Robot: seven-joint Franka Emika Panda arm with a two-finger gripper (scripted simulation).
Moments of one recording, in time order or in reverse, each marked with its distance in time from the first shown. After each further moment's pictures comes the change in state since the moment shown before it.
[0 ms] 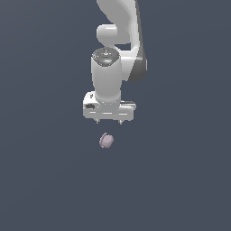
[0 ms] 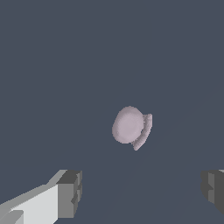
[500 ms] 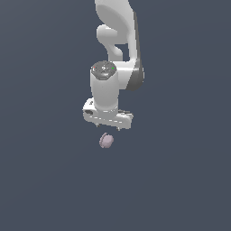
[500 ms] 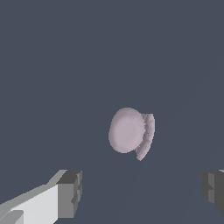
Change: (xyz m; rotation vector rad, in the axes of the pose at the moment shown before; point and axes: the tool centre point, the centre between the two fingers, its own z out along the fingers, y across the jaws) arm 0.005 0.005 0.034 0.007 -0.007 0.156
